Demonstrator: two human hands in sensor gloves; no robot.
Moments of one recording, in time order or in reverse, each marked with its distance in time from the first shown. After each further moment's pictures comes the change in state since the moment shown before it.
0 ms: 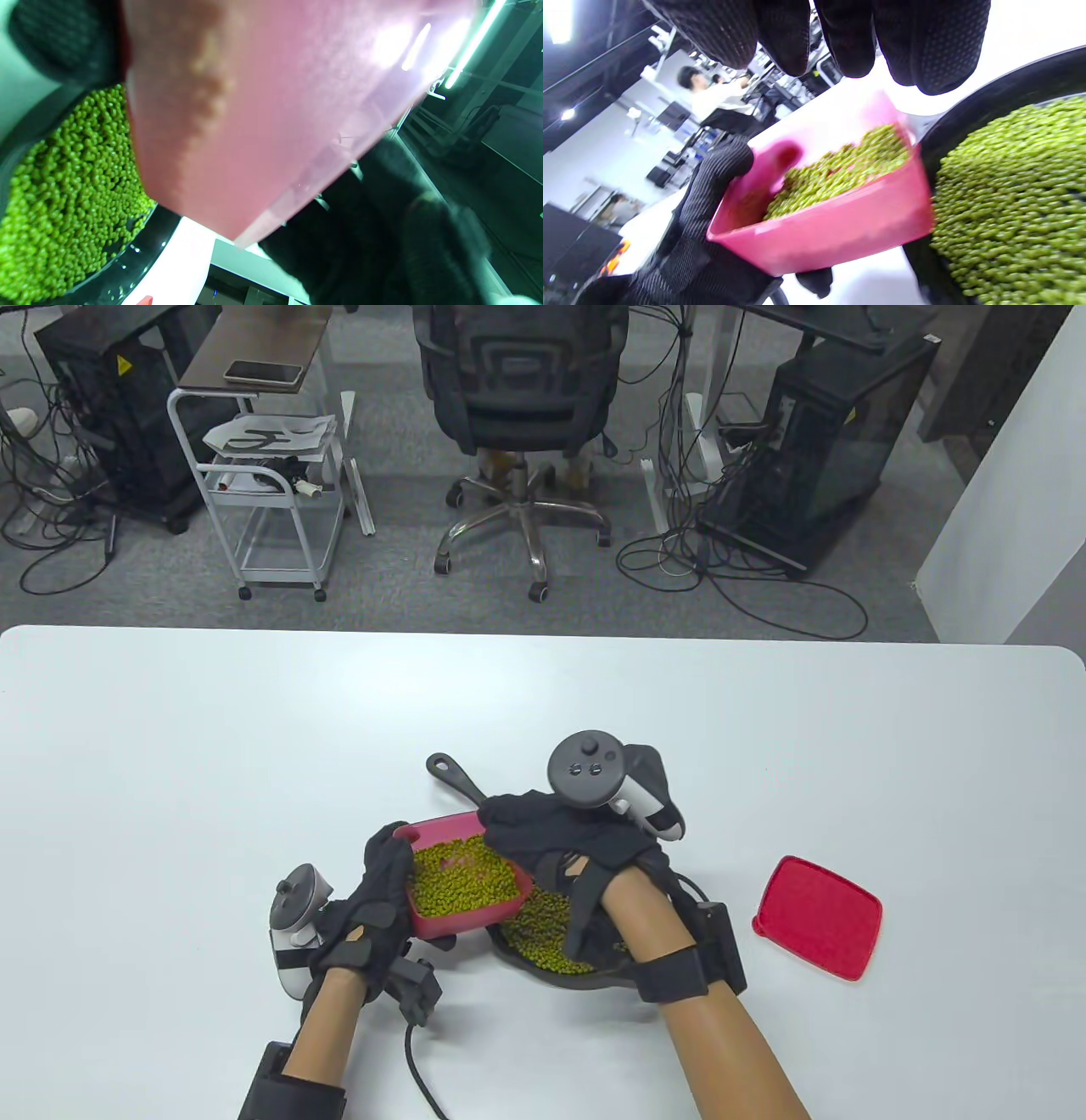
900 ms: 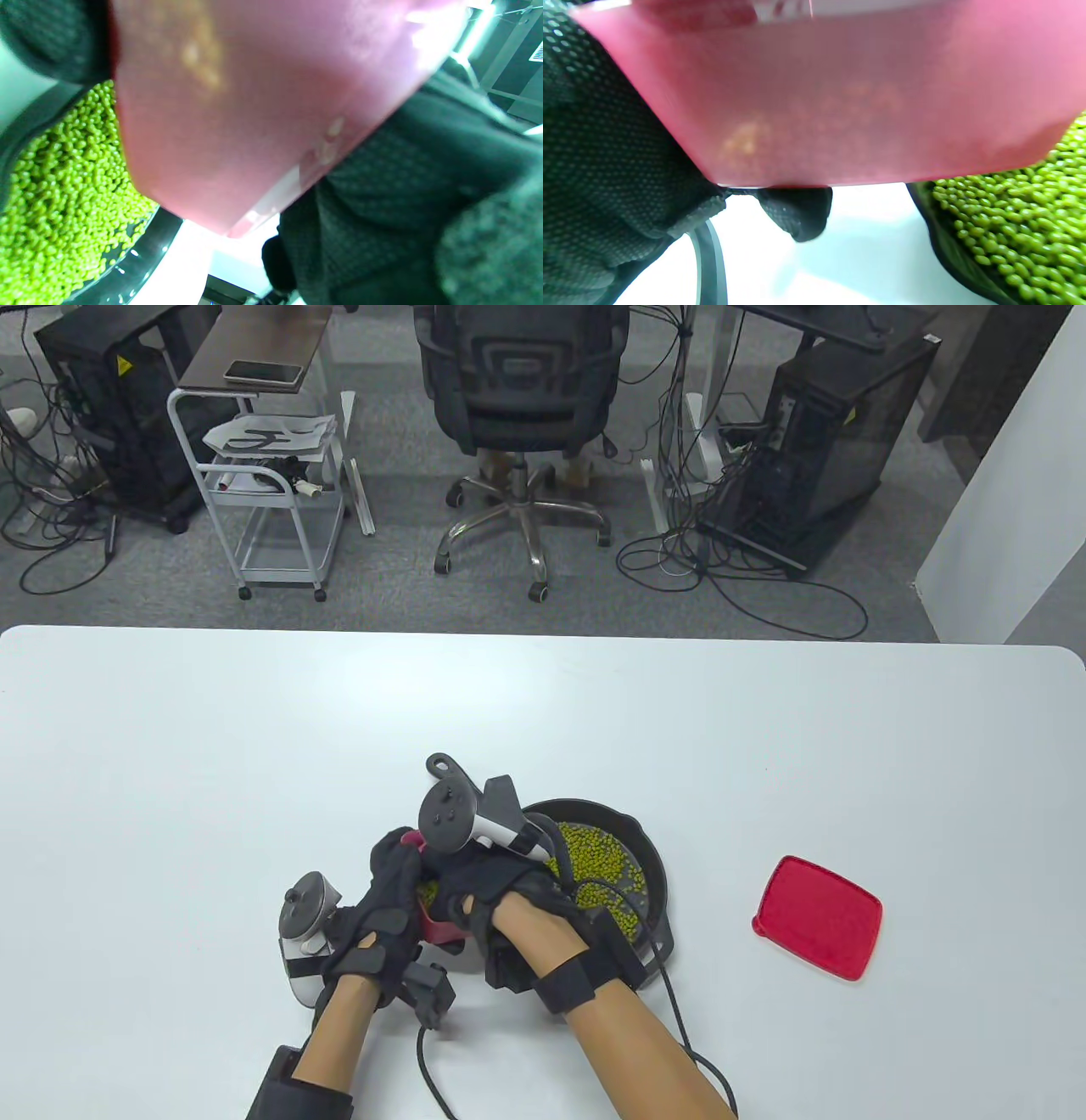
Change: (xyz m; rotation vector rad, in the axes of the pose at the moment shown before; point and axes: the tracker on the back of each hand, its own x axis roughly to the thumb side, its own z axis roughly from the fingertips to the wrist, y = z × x) left_hand -0.009 -0.004 0.000 0.041 -0.018 0.007; right_hand 0.027 0.071 -0.054 0.061 0.122 0.287
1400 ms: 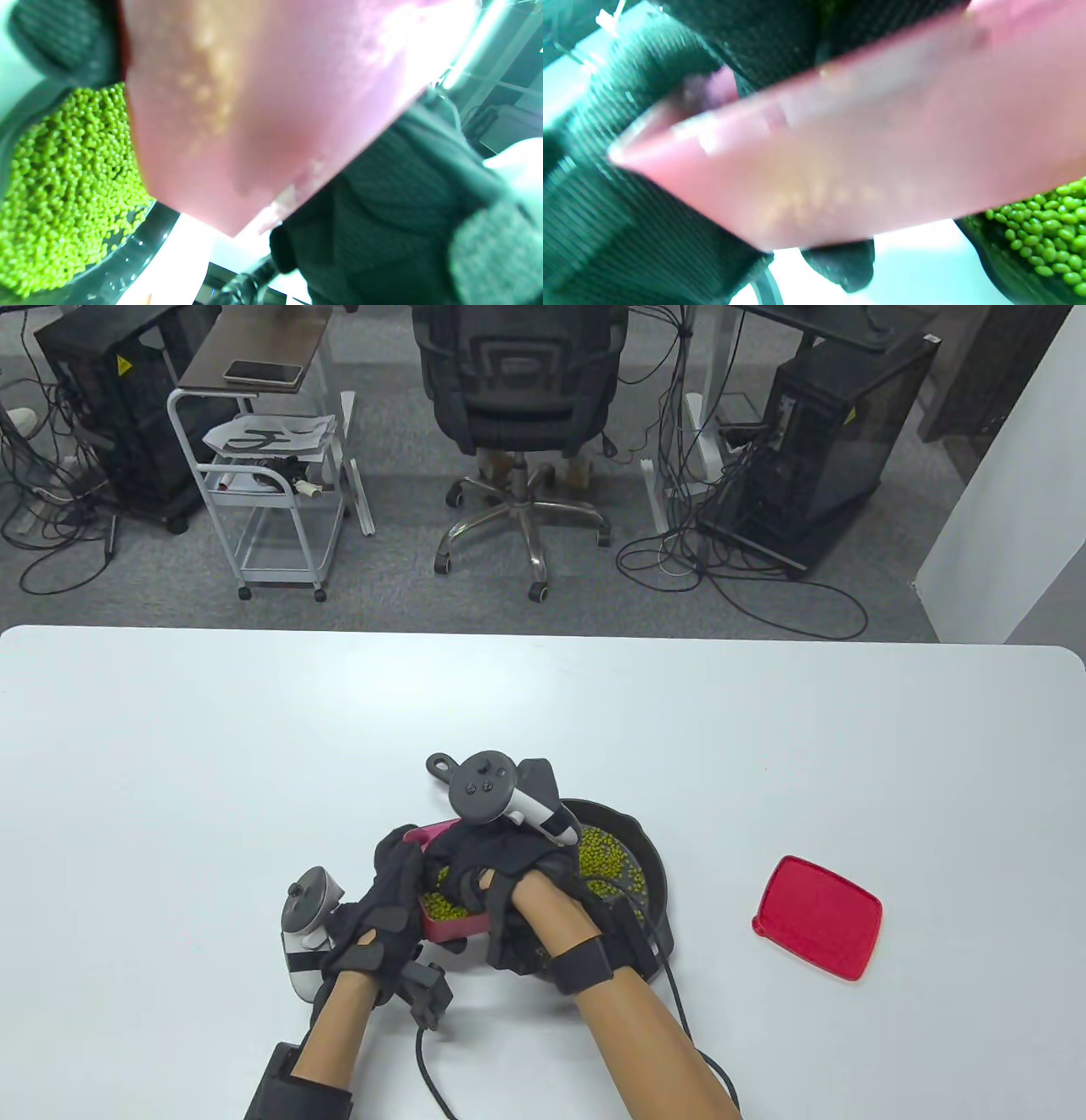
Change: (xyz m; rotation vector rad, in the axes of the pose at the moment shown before) left_hand 0.003 -0.001 -0.001 -0.027 0.019 0.003; right_hand -0.025 -0.023 0.000 0.006 -0.028 -0.252
